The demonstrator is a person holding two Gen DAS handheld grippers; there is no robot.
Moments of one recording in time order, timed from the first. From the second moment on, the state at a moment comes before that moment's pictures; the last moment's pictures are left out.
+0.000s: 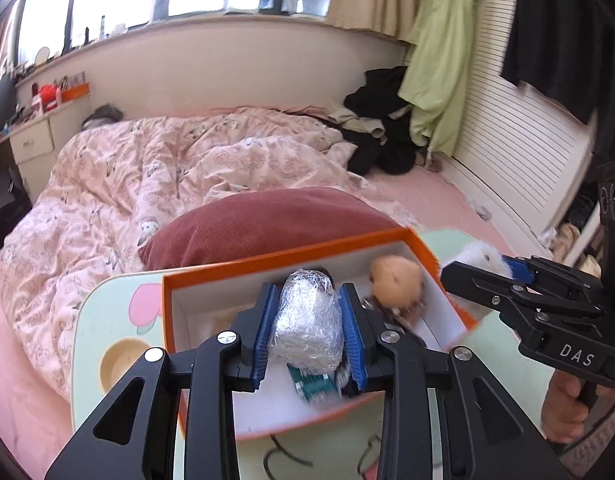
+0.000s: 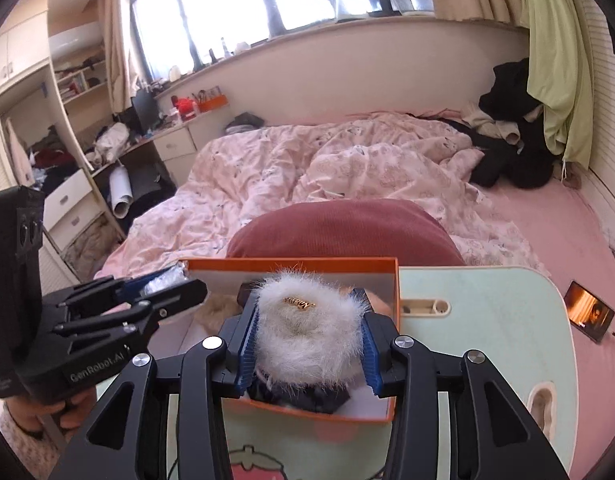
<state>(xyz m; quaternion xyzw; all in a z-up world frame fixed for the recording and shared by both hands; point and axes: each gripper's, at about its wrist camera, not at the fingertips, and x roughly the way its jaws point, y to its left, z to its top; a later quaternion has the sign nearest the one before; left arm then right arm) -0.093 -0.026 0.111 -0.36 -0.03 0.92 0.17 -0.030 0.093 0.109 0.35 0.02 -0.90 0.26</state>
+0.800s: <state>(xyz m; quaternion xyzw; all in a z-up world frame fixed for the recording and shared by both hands) 0.003 -0.045 0.073 -0.36 -0.04 0.92 0.12 0.046 0.107 0.069 0.34 0.08 -0.91 0.21</state>
